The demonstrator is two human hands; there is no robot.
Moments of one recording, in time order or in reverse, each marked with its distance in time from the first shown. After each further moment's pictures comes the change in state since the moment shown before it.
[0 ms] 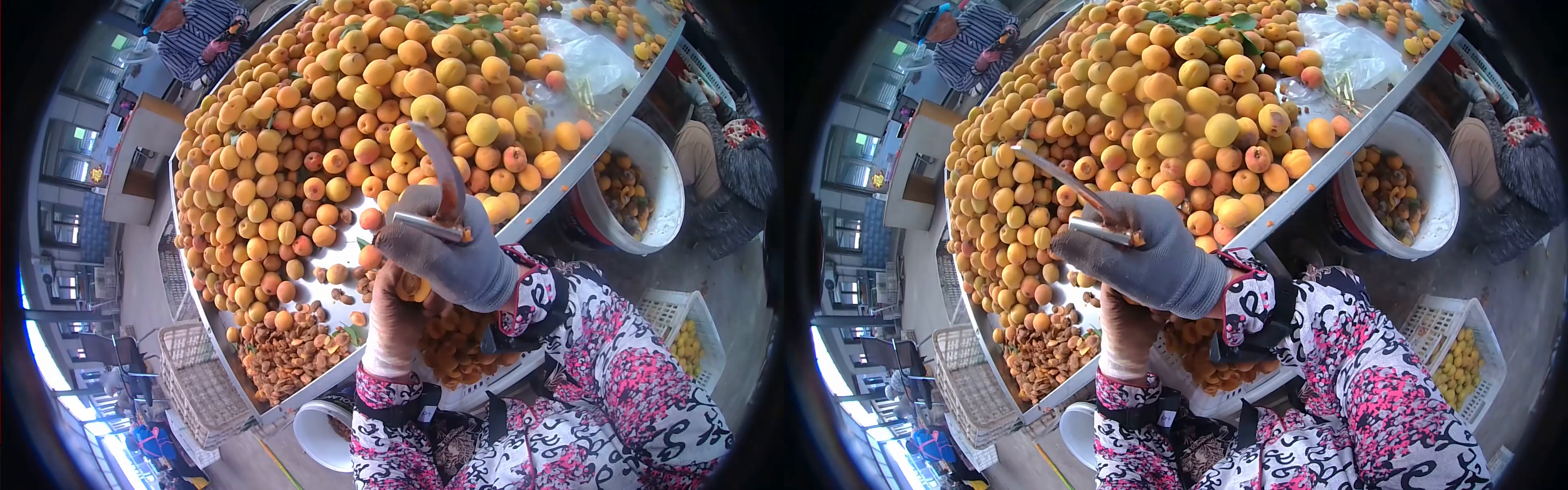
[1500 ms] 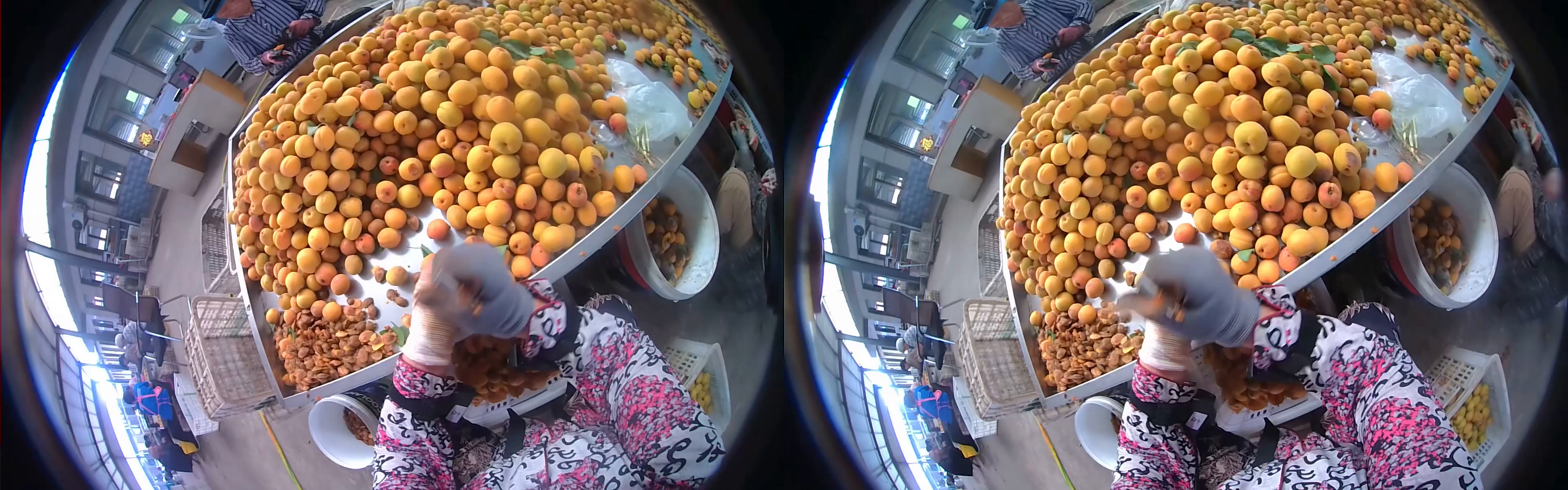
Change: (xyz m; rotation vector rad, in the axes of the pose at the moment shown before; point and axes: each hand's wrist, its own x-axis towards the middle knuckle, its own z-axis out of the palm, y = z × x) left_hand 0.004 -0.011 -0.031 0.212 0.247 0.347; right_hand -0.001 0.031 0.027 -0.225 -0.178 -0.312
